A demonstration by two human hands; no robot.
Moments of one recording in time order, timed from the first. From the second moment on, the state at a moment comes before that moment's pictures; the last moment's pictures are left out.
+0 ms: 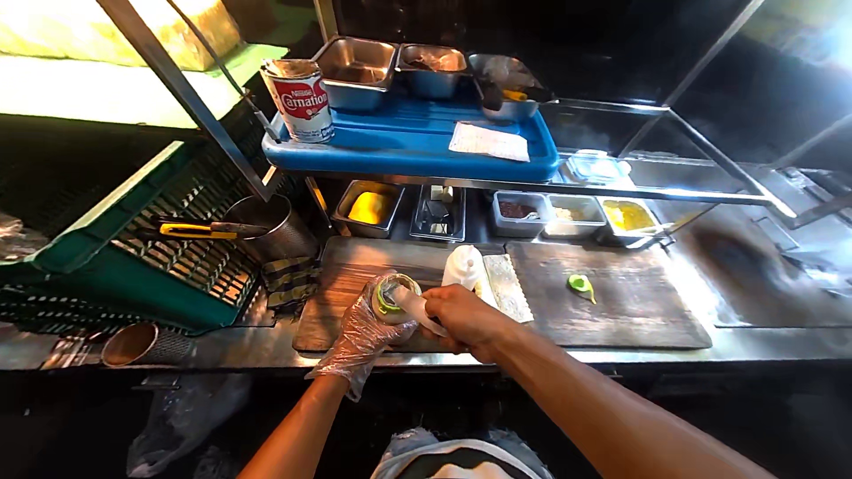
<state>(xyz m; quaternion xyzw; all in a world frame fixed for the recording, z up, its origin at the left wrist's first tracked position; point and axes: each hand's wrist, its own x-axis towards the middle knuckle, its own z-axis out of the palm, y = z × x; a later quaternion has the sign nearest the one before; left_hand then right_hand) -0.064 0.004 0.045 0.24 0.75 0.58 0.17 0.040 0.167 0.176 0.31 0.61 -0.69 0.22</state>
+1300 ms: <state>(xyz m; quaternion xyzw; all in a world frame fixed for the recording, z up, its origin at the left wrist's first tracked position) 0.123 -0.115 -0.015 -0.19 0.82 0.53 0.11 0.161 0.380 0.026 0.22 0.94 -0.24 0.06</state>
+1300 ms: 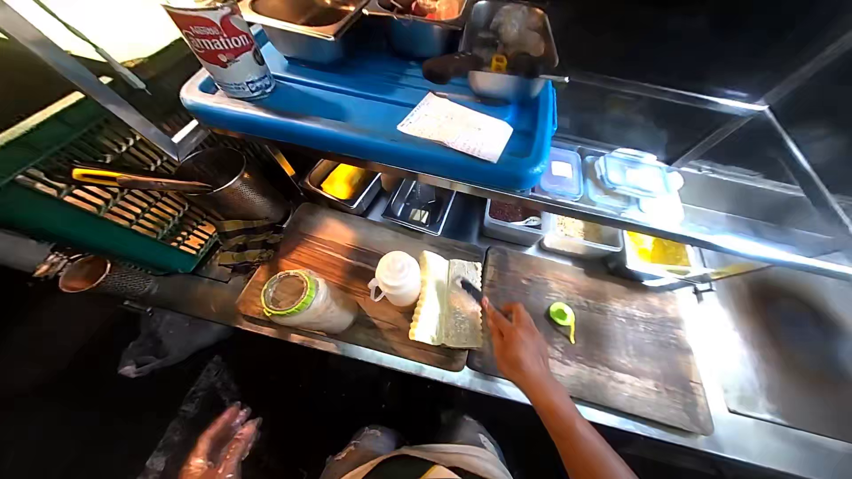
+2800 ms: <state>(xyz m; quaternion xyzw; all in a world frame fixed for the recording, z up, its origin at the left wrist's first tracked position) 0.123 -0.074 -0.055 -0.20 0.81 0.44 0.33 0.197 0.397 0.033 0.27 0.94 -0.21 0.09</state>
